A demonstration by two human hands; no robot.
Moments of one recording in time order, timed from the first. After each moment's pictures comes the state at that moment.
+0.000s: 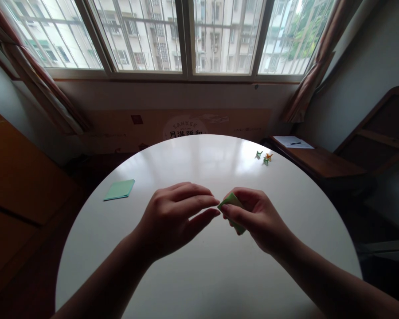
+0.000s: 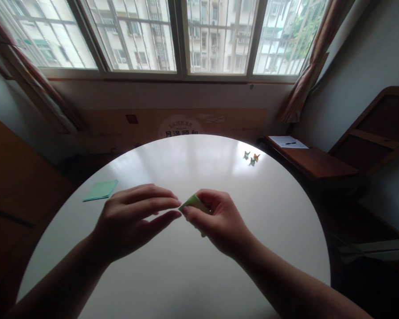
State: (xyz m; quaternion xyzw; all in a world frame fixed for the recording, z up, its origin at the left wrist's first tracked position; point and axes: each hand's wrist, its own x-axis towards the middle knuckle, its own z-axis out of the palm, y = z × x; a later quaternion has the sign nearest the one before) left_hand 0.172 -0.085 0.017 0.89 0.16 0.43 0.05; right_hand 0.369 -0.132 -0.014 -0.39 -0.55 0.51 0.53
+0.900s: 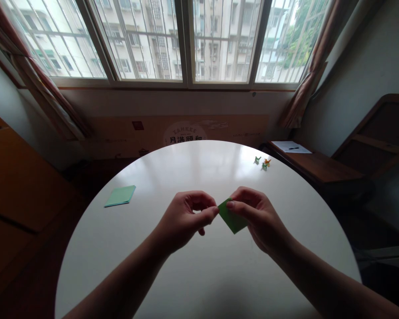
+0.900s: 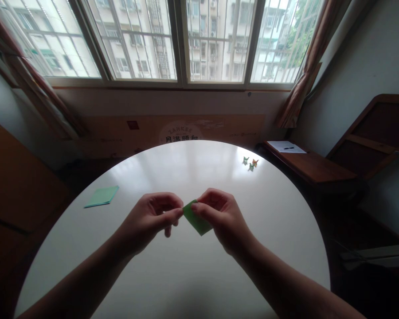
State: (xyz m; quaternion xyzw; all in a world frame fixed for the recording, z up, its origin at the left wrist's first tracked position) left_hand 0.191 -0.082 0.009 0.66 0.32 0.35 0.58; right_hand 0.373 -0.123 -0.020 -0.34 -0.46 0.56 0.60
